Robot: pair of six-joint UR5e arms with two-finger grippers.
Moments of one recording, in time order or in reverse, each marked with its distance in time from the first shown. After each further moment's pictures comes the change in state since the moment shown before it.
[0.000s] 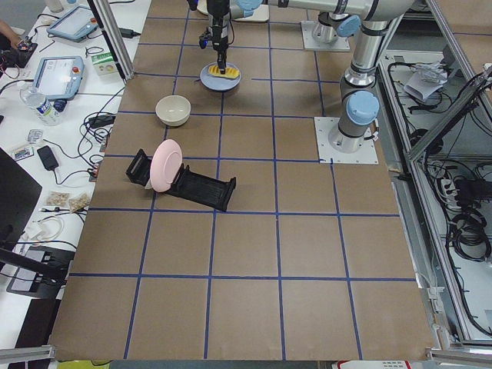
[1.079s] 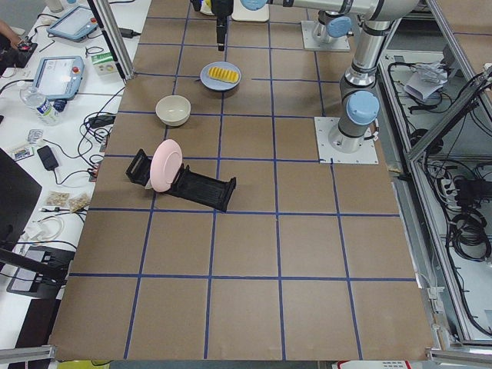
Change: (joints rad) left arm 0.006 0.038 -0.034 -0.025 0.012 0.001; right arm -0.296 -0.330 -0.163 0.555 -0.098 -0.399
